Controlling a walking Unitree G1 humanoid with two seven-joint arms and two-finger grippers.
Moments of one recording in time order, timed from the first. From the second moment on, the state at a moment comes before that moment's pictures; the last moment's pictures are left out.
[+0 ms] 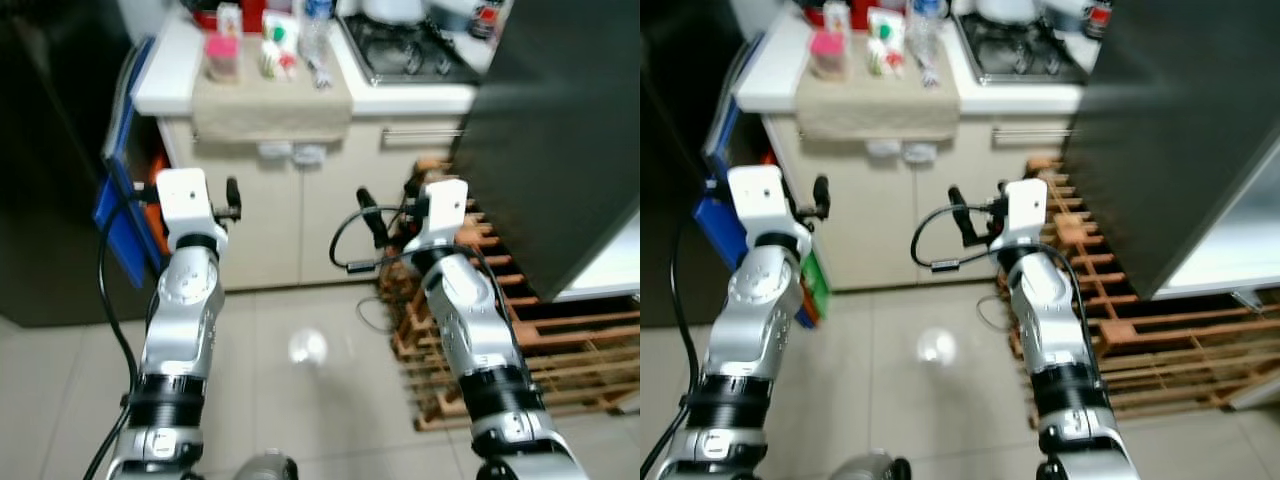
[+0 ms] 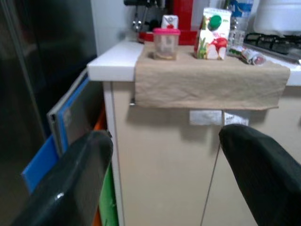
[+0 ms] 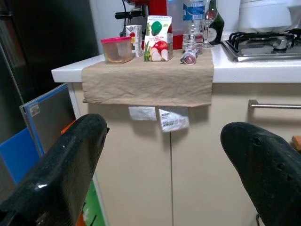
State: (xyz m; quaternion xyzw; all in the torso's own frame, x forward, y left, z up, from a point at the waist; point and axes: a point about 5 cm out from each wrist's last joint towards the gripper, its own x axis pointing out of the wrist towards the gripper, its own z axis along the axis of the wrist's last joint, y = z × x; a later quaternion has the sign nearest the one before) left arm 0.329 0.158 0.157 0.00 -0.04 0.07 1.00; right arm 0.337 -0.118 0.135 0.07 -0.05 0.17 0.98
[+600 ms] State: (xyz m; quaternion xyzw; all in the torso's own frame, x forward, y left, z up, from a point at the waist) left arm 0.267 0.169 0.171 0.03 -0.05 0.01 1.00; right arm 0.270 -0.150 0.143 0.01 -0.08 0.10 0.99
